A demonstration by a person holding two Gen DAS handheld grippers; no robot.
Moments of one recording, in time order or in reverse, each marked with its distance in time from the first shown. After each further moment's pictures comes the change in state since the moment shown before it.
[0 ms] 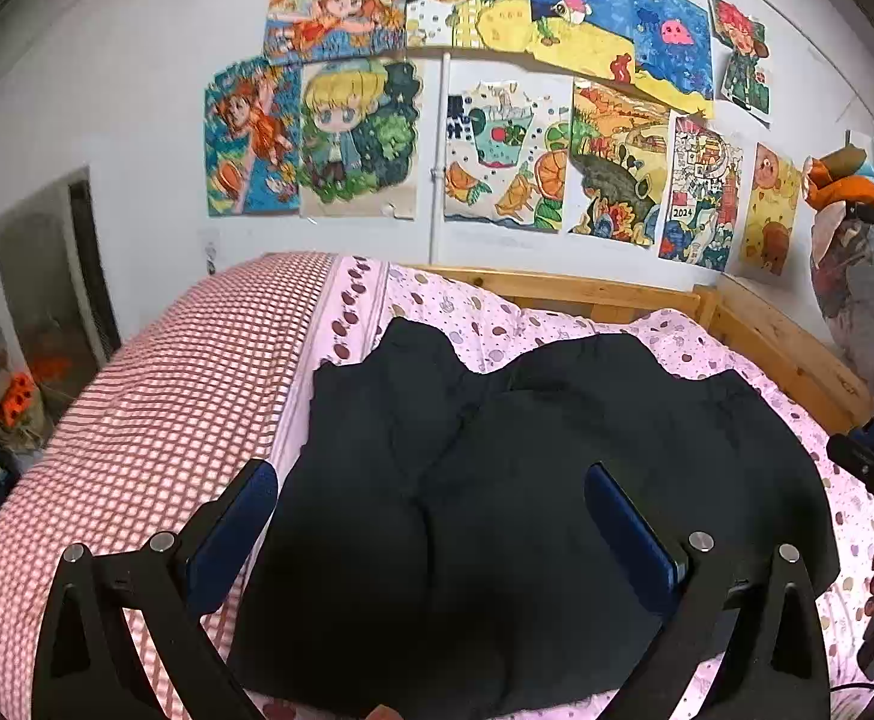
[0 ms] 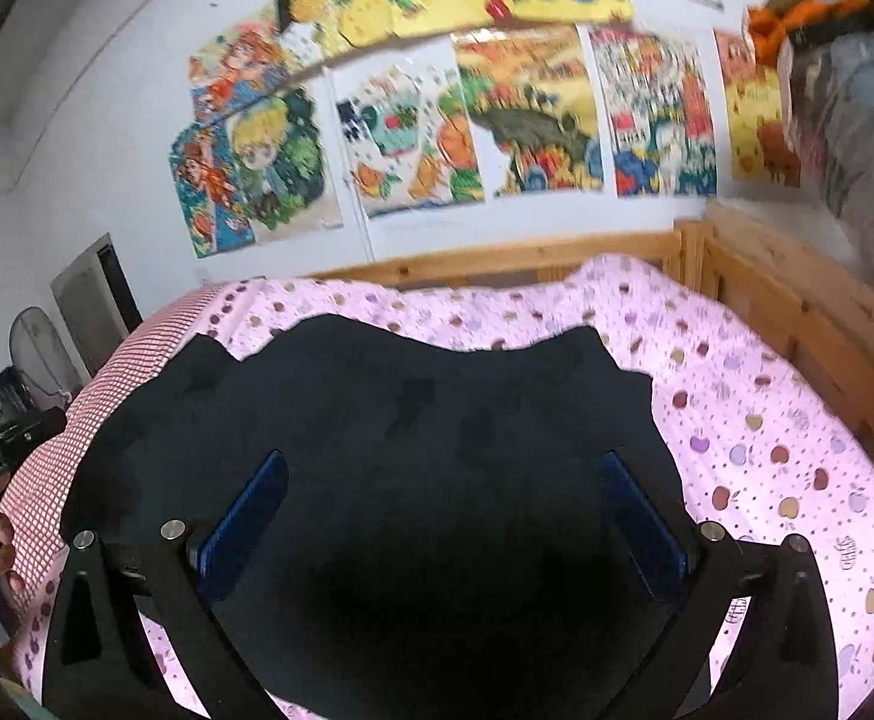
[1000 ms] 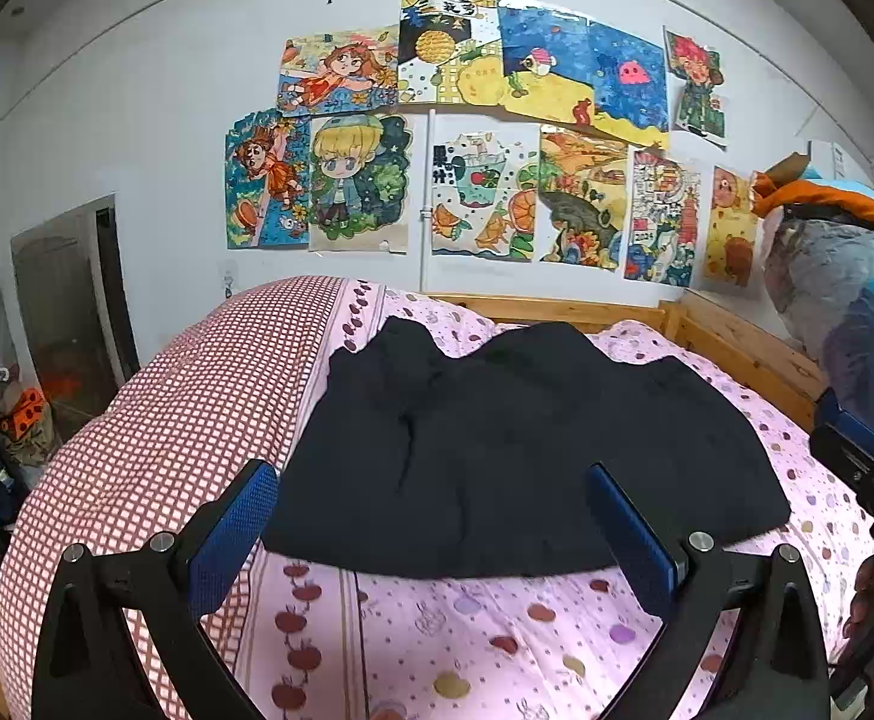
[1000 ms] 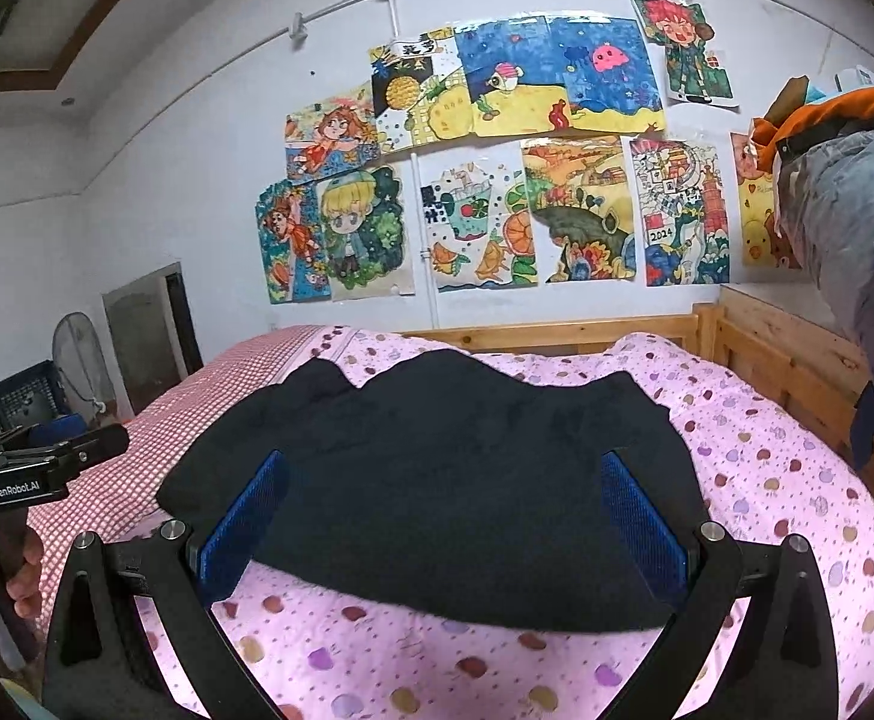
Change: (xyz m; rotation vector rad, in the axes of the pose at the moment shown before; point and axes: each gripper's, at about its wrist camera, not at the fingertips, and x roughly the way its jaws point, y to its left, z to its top) left arm -0.114 -0.003 -0.060 0.016 -0.099 -0.023; right arm -0.121 0.060 -0.060 -0.063 -0.199 0.056
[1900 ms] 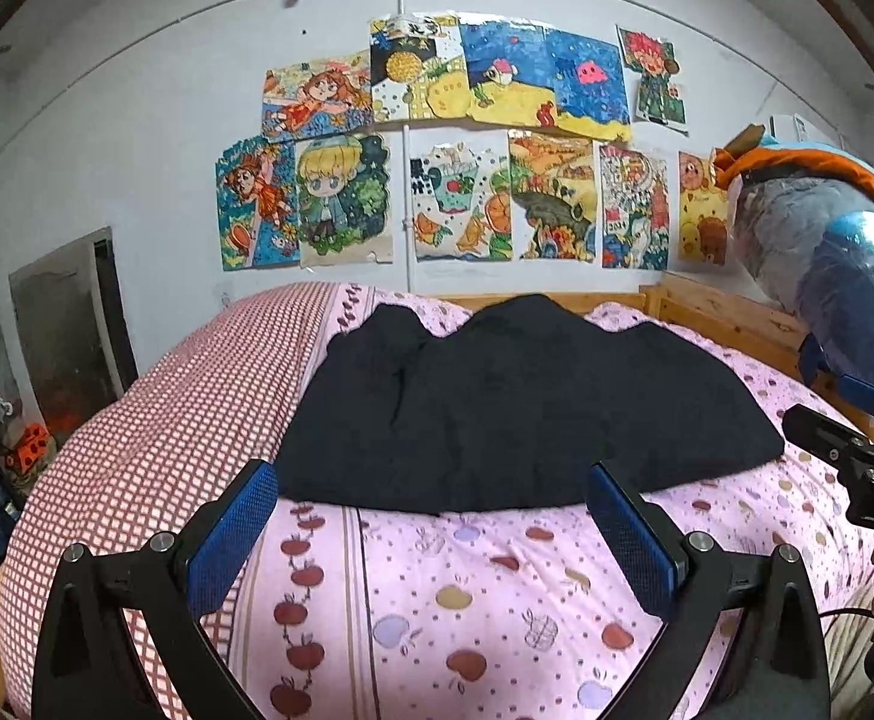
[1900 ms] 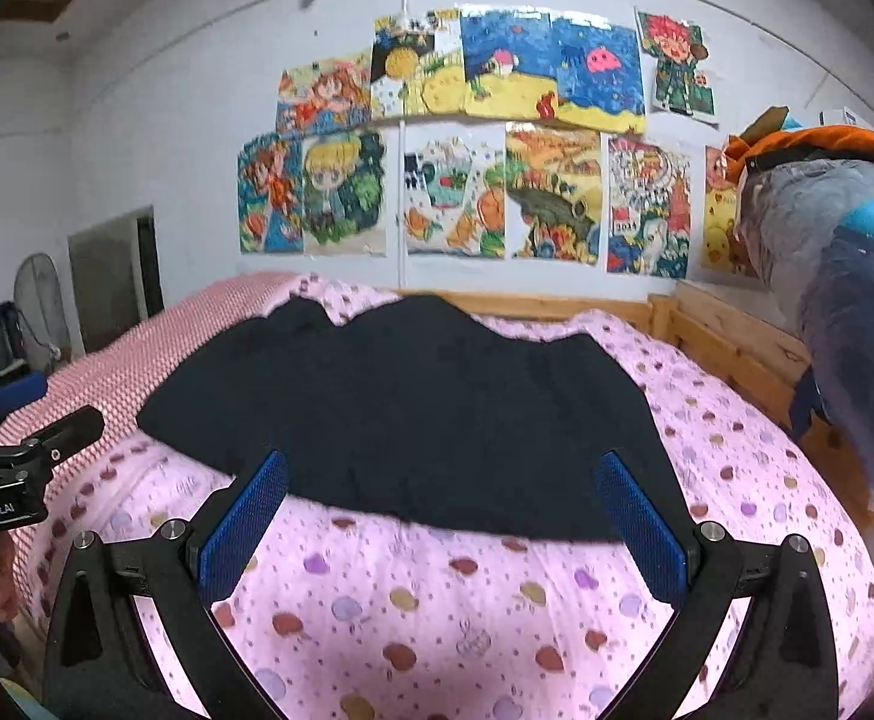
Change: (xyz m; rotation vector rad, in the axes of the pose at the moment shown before) left arm -0.037 -0.008 -0.059 0.087 -0.057 -0.008; right arm -0.041 0.038 -0.039 -0.094 0.078 -0.153
